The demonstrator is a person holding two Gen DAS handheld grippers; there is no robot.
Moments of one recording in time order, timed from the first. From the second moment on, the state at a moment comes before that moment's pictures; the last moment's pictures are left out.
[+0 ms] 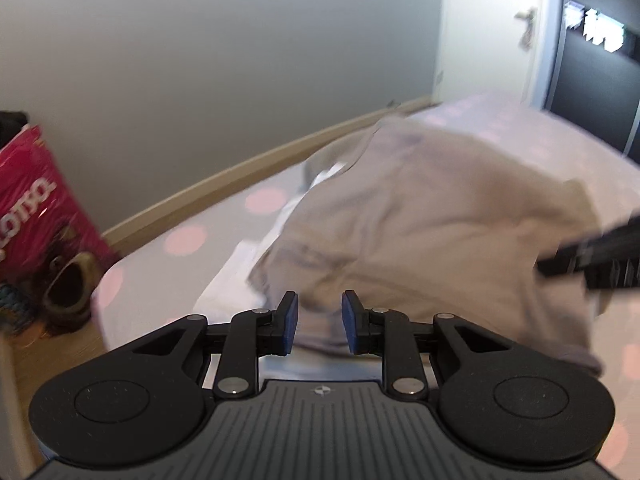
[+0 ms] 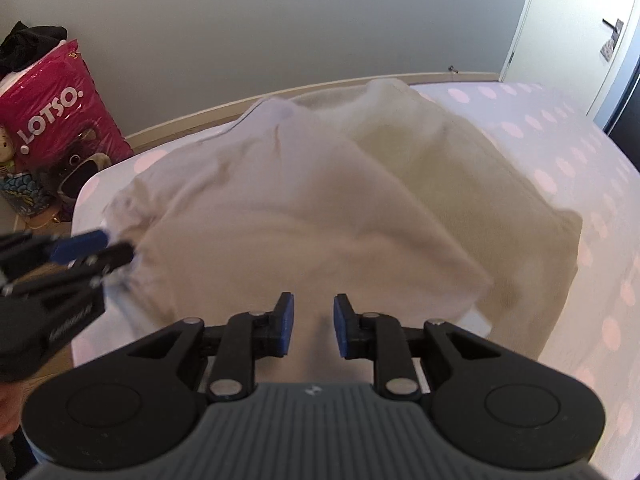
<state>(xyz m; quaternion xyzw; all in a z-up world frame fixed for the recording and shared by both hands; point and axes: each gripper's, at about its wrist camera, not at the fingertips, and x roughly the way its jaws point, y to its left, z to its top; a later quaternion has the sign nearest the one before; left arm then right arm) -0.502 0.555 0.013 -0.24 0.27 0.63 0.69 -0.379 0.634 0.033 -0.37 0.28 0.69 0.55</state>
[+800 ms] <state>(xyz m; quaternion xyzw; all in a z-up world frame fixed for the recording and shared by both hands) -0.481 0.528 0.003 -0.24 0.31 0.62 0.68 -0.352 0.504 0.005 -0.21 0.32 0.62 0.68</state>
